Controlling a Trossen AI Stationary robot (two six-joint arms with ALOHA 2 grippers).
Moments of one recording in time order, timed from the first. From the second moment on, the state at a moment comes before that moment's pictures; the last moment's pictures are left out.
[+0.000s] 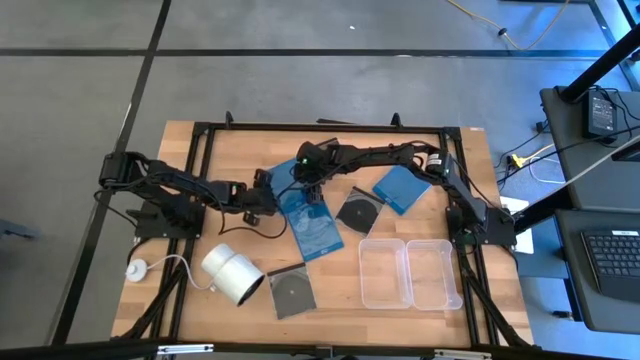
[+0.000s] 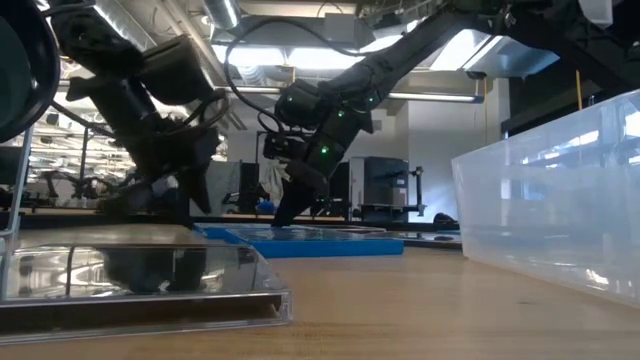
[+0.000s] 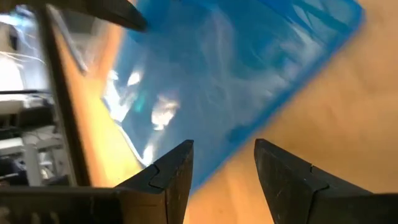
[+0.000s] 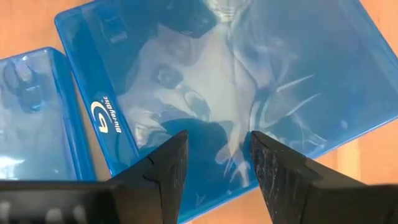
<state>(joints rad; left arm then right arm) 0.08 1.40 0.47 -0.12 -0.50 0.58 -0.28 2.34 1.67 -0.42 -0.17 -0.32</state>
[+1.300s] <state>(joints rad) 0.10 1.49 0.48 -0.08 -0.45 0.59 -0.28 2.35 1.86 -0.49 -0.21 -0.19</state>
